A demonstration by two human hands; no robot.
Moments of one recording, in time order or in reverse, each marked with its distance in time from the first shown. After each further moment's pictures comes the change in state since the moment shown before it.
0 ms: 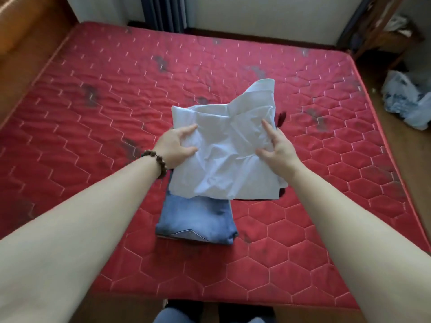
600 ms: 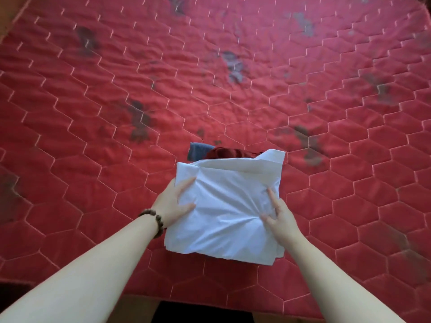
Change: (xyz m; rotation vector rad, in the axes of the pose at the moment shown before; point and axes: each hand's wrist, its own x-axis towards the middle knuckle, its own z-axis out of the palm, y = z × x) left_hand -0.071 -0.253 0.099 0.077 -0.187 -0.237; right_hand -0.090 0.161 0.209 0.011 -0.243 0.364
